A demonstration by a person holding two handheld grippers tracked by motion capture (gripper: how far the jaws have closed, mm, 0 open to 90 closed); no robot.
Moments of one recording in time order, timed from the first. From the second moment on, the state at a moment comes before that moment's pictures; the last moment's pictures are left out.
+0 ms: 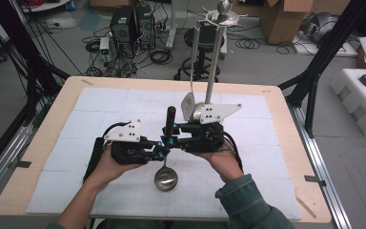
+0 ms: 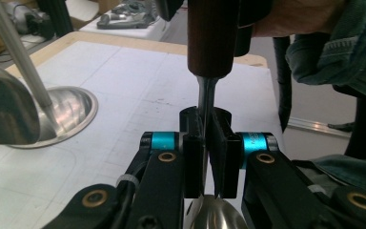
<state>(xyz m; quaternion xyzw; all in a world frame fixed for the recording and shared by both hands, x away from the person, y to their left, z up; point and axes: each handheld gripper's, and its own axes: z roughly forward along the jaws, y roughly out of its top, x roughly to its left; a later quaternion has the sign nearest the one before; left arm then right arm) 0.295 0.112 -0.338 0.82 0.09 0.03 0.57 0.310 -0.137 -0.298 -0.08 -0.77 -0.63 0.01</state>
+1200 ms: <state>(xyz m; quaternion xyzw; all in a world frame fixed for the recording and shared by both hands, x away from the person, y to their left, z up) 0.280 0.159 -0.346 0.81 0.15 0.08 0.57 0.334 -0.193 -0.273 -0.19 -0.75 -0.62 -0.10</state>
